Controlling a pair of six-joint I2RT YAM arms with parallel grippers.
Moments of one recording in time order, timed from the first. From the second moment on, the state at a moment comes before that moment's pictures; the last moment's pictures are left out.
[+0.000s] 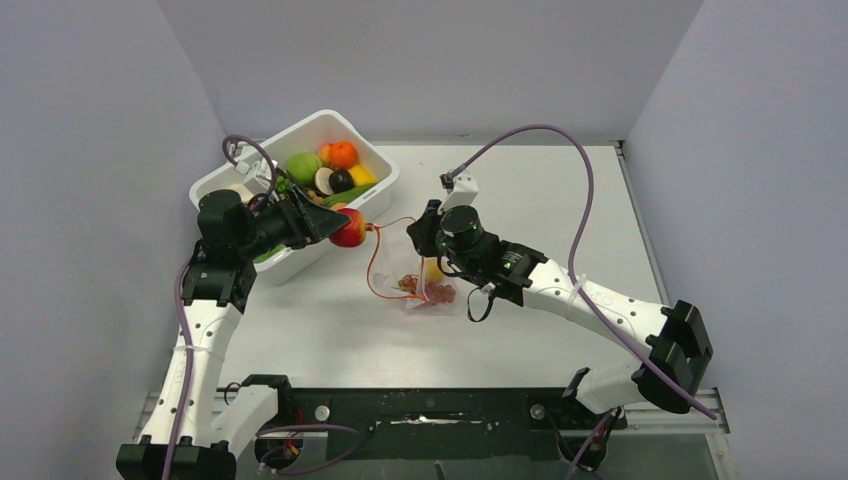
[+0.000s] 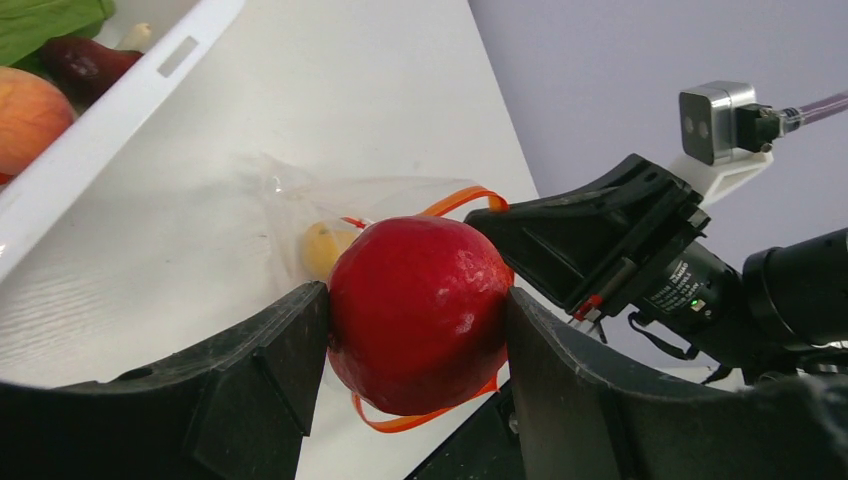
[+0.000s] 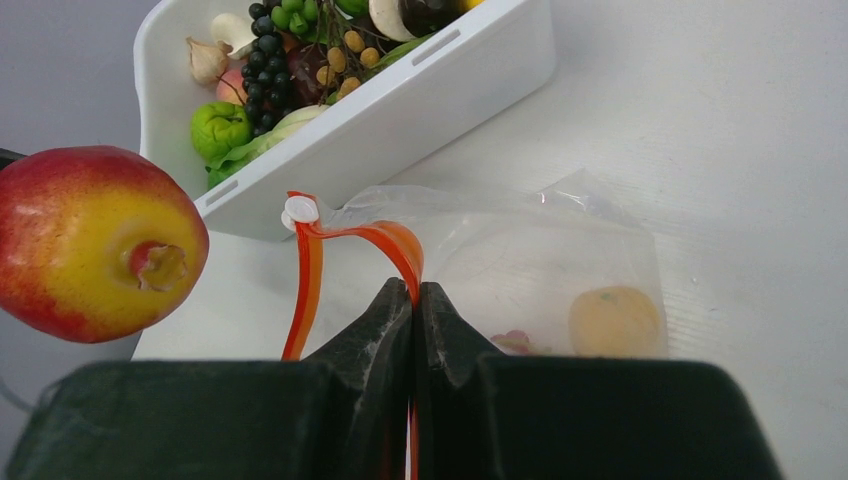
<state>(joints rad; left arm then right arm) -0.06 0.93 0.96 -0.31 0.67 -0.67 0.92 1.38 1.13 -0.12 0.32 0.63</state>
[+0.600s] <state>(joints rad) -0.26 0.92 0.79 -0.18 0.62 -0.77 0.92 1.39 1.14 -0.10 0.31 0.65</state>
